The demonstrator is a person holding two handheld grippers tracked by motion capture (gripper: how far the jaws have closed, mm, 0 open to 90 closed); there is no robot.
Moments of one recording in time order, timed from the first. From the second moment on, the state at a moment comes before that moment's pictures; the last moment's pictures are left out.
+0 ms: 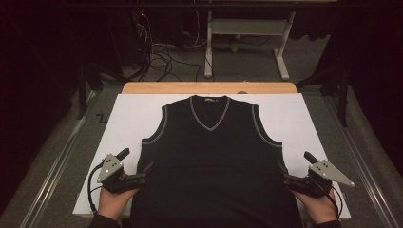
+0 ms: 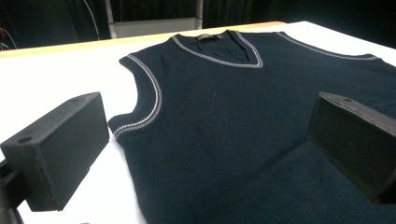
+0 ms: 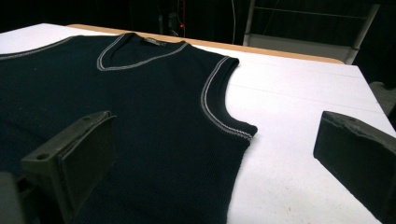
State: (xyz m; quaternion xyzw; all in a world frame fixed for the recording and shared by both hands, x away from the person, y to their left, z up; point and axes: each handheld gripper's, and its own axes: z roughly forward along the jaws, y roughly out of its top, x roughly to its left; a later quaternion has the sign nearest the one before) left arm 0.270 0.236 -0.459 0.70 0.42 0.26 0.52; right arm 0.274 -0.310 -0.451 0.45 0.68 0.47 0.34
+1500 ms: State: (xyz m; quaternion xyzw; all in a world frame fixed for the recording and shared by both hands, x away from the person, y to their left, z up) left arm 0.273 0.237 -0.458 0.70 0.43 0.24 0.52; right arm 0.281 -0.294 -0.444 0.42 0.71 0.45 0.33
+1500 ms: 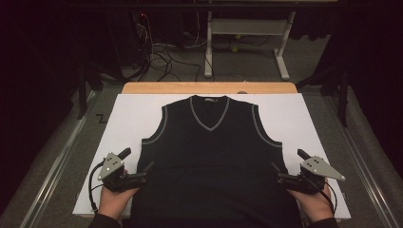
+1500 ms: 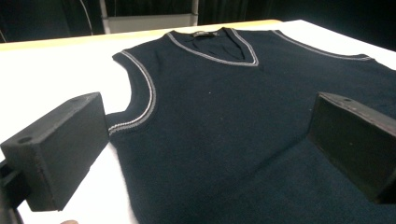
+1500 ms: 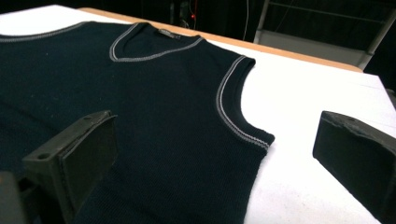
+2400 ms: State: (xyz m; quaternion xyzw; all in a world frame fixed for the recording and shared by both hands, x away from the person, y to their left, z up) left arm 0.300 0.244 -0.472 0.75 0.50 0.18 0.39; right arm 0.314 -0.307 -0.461 0.49 0.74 0.39 0.25
